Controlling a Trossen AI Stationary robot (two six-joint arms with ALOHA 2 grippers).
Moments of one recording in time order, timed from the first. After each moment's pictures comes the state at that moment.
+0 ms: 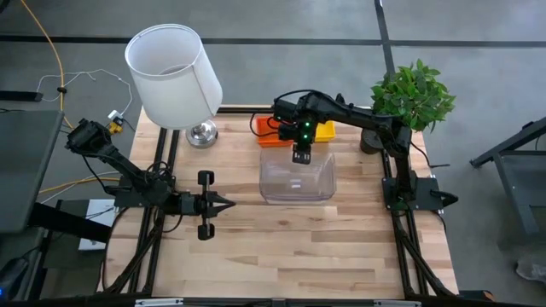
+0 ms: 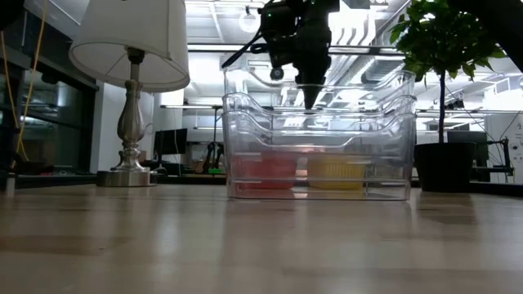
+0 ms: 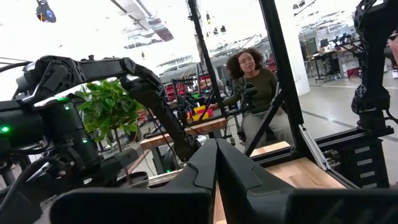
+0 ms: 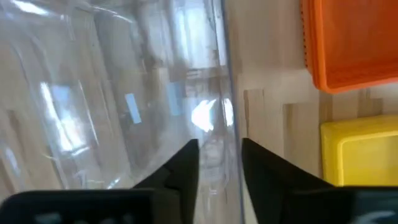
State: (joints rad) left arm -0.49 1.14 0.35 1.07 -0.57 0.45; right arm -0.32 2.02 1.98 -1.44 -0.16 -0.19
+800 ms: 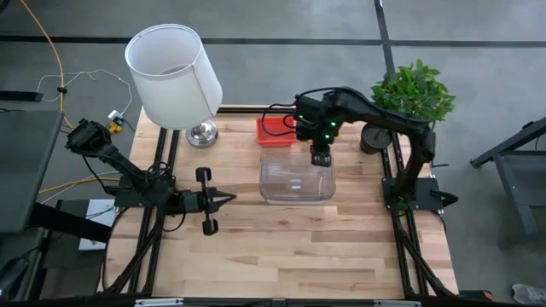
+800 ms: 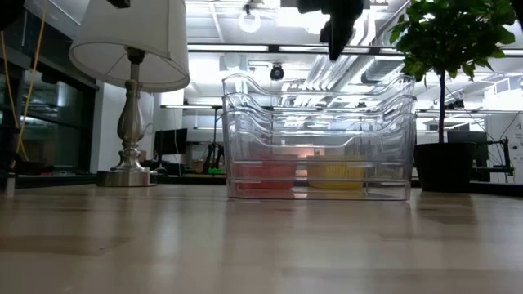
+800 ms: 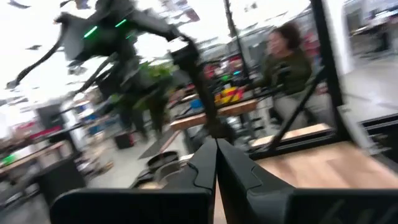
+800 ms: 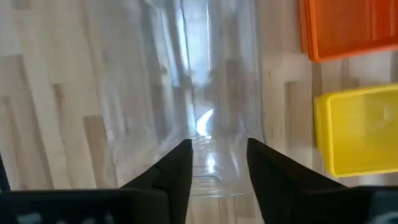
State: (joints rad) left arm -0.49 1.14 0.35 1.04 -0.71 0.48; right arm -0.25 1.79 1.98 -1.56 -0.13 -0.15
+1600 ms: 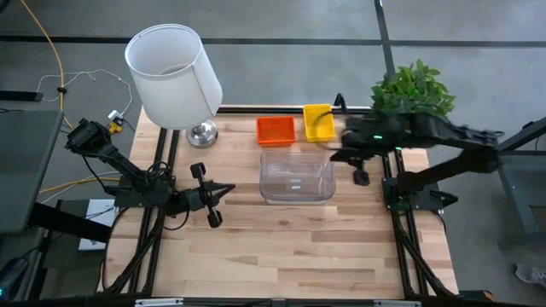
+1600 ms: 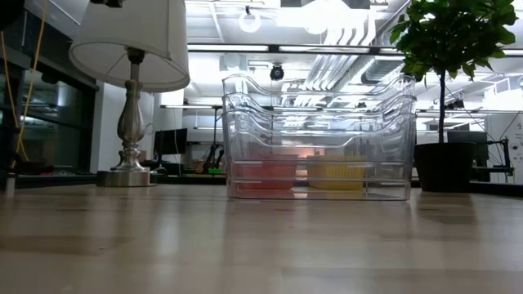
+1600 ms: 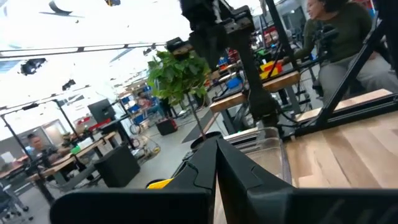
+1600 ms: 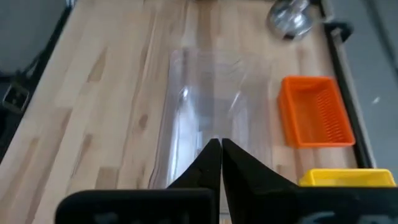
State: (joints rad) left arm -0.49 1.14 0.35 1.04 -0.89 0.64; right arm -0.03 1.13 1.43 -1.04 -0.02 -0.13
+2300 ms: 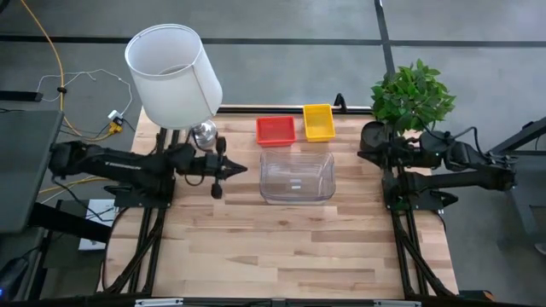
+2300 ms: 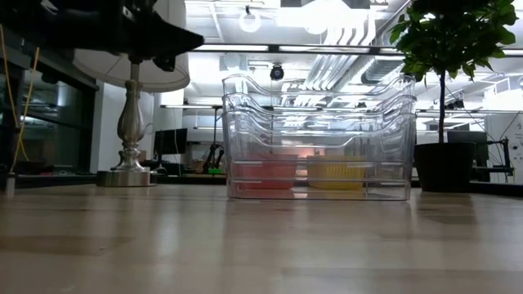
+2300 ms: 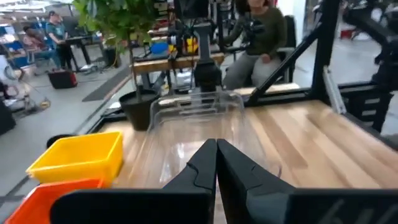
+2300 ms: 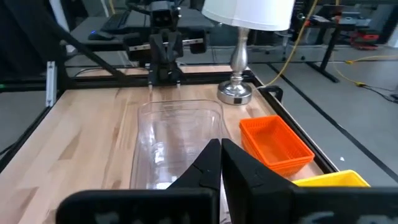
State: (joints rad) left arm 0.21 0.97 0.35 0.56 0.10 0.12; right arm -0.03 0.40 0.73 -0.56 0.13 -0.02
